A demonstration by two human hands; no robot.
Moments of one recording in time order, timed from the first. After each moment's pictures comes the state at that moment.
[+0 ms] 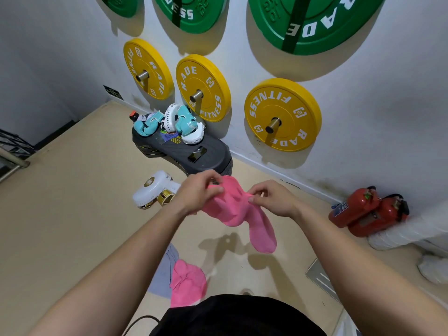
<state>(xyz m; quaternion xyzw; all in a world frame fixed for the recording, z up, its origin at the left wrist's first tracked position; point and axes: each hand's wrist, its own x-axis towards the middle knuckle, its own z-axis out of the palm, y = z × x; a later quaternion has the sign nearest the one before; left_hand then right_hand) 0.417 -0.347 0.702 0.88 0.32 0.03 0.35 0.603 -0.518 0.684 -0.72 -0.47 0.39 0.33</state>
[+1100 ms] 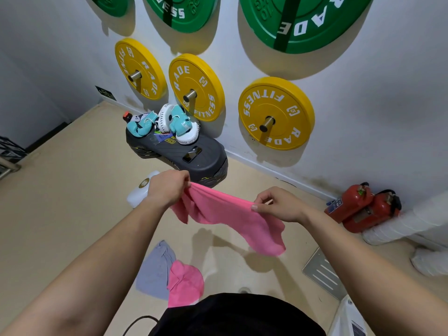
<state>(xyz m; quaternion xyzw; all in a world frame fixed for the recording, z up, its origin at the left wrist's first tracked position) 0.406 -0.301 0.692 0.92 0.39 -0.07 0.04 0.616 -0.546 0.679 -0.72 -0.48 0.41 0.29</state>
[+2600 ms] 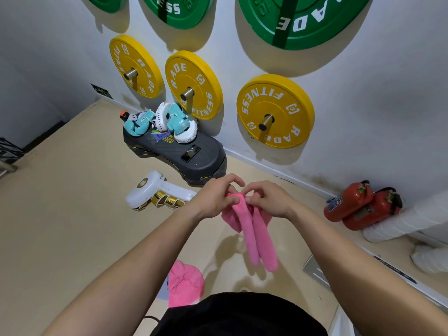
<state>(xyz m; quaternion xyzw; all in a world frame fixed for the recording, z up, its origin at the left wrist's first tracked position) 0.467 -0.376 0.697 0.88 0.21 -0.02 0.43 0.616 -0.515 0.674 -0.75 -0.47 0.35 0.29</state>
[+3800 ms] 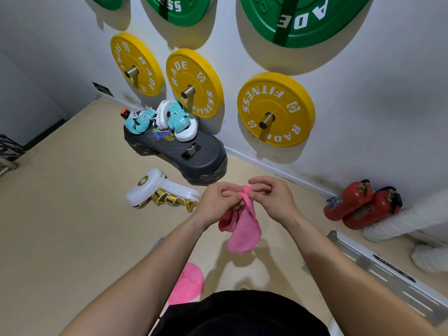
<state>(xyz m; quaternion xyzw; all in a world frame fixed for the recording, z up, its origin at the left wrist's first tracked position) 0.458 -0.408 0.679 0.68 0.36 0.07 0.63 0.592 -0.528 0.671 -0.72 -0.24 0.35 0.55</state>
